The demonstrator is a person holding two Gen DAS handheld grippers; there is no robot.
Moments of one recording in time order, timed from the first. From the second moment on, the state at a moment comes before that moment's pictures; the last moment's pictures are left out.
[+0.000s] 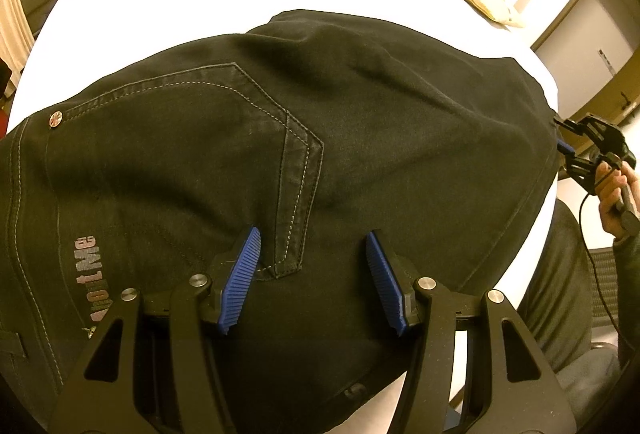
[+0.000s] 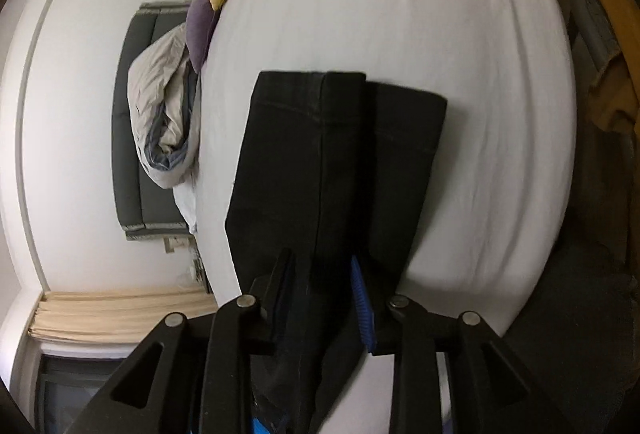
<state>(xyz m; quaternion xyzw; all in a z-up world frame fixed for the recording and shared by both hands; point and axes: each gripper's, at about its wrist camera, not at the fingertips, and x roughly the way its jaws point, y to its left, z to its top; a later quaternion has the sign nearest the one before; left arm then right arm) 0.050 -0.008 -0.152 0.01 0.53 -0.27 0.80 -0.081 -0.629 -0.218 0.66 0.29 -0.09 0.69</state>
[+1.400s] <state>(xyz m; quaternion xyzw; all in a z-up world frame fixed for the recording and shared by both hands) 0.054 0.012 -0.155 -0.03 0.52 -0.27 0.81 -0.059 -0.663 -0.188 0.64 0.24 -0.15 0.72</state>
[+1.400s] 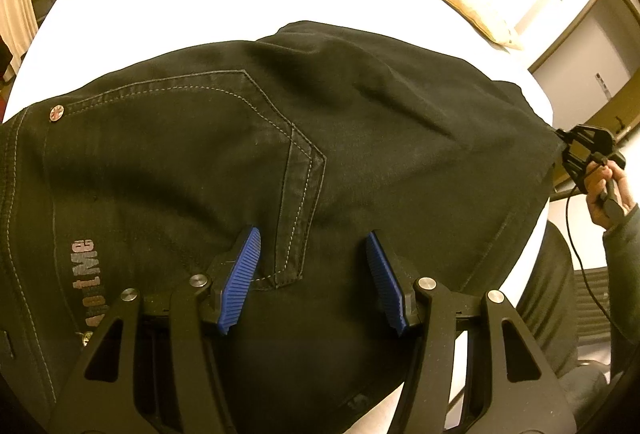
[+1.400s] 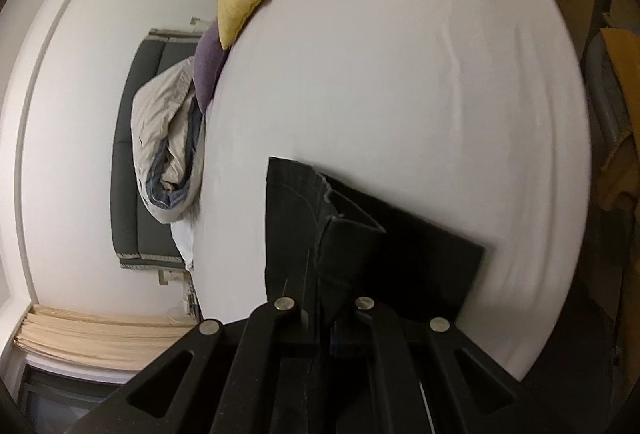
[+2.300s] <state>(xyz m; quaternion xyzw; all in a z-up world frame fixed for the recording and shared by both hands) 0.032 0.008 -0.155 0.05 0.55 -0.29 0.78 -0.082 -0.666 -0.221 0.63 0.26 -0.16 0.71</state>
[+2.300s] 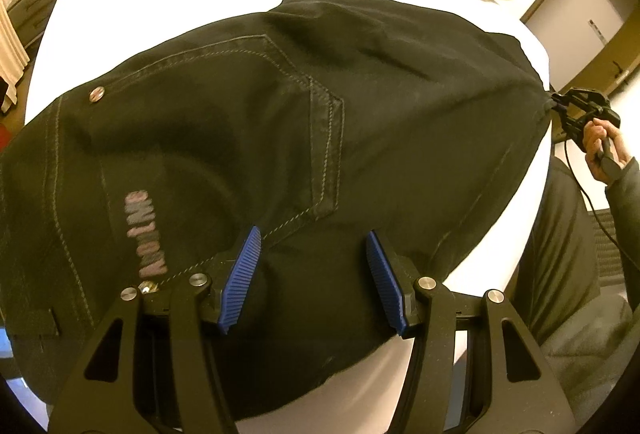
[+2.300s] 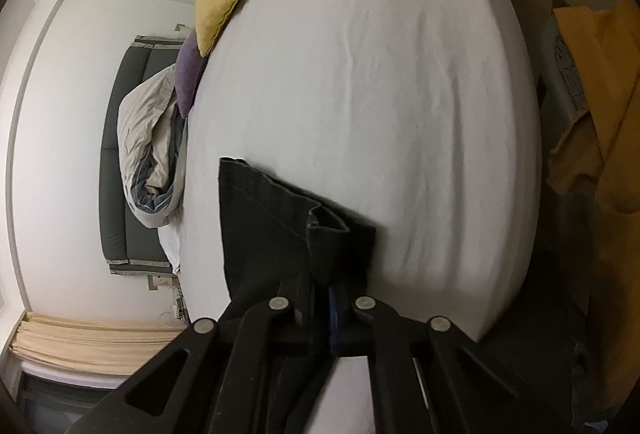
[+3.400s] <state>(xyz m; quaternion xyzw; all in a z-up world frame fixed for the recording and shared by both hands) 0.018 0.054 -0.154 0.01 0.53 -0.32 0.79 -0.034 -0.506 -0.181 0.52 0.43 0.07 0.74</state>
